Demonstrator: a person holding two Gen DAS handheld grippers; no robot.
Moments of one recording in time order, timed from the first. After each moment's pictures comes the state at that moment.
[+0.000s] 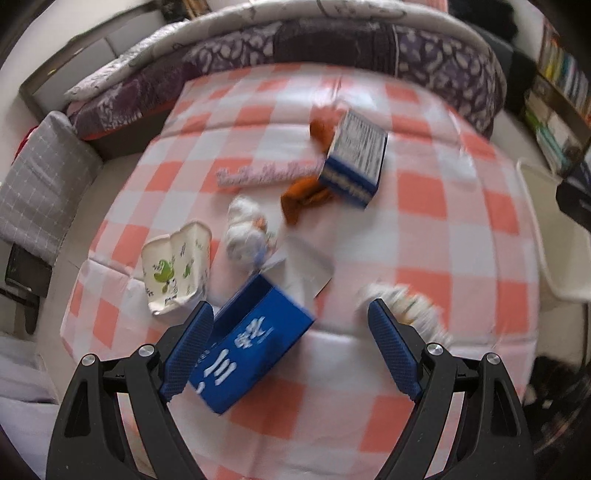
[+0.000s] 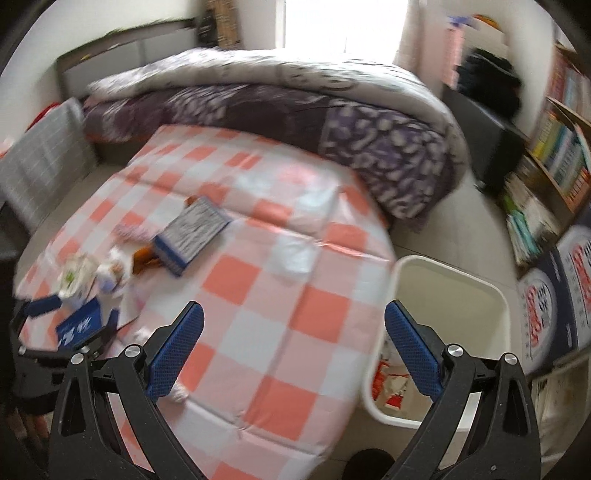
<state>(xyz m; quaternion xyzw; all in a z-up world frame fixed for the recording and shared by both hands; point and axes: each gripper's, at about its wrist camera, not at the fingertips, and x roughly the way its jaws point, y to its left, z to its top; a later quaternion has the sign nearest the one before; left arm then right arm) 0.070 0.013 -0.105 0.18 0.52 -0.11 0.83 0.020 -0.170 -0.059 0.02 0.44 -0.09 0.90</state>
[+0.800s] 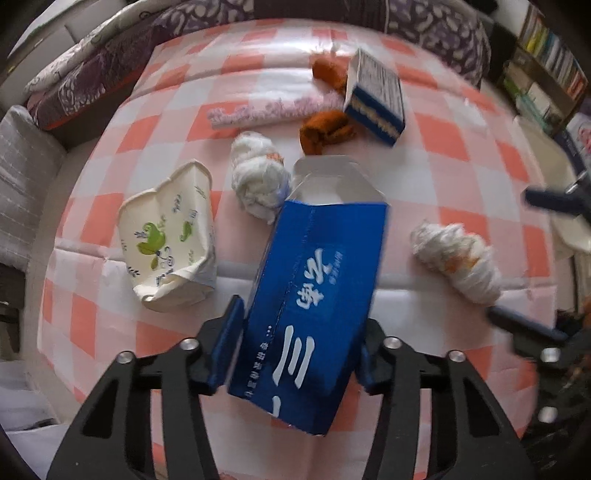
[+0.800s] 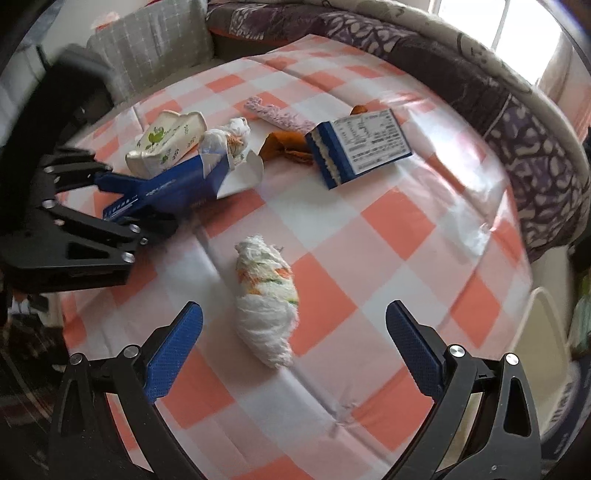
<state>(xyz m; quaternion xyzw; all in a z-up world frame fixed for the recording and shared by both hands) 0.091 0.070 -0.139 0.17 0.56 -0.18 0.79 0.039 -0.075 -0.128 -0.08 0.53 0.12 0.84</state>
